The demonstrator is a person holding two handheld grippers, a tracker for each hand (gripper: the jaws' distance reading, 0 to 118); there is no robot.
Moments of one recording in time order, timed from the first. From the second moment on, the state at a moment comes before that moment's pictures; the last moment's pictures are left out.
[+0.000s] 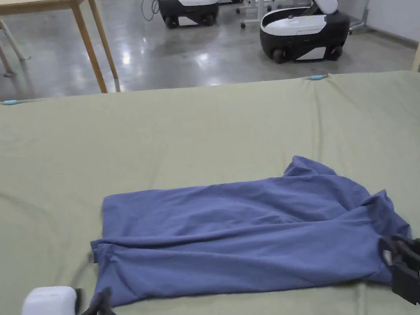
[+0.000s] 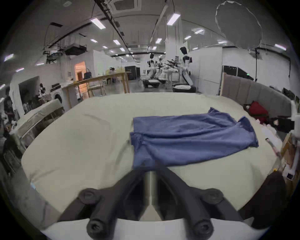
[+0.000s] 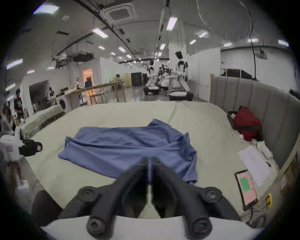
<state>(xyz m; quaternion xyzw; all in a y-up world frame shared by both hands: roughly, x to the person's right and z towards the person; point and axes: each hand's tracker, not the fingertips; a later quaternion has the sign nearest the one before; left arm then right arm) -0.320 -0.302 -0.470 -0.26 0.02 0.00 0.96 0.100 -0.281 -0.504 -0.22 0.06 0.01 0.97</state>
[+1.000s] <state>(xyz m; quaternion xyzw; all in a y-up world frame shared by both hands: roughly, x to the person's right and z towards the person) -0.354 -0.350 -0.605 -0.42 0.02 0.00 0.91 0.170 -0.288 -0.544 -0.27 -0.01 -0.03 0.96</state>
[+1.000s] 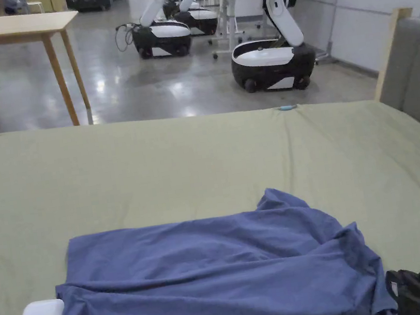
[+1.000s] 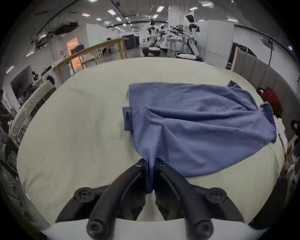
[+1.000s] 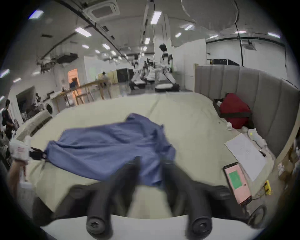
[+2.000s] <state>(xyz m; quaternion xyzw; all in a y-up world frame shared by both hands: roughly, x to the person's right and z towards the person) -0.370 -0.261 -0.495 -0.37 0.00 0.02 0.93 0.202 -0.269 -0.505 -0.38 0.09 0.00 0.92</state>
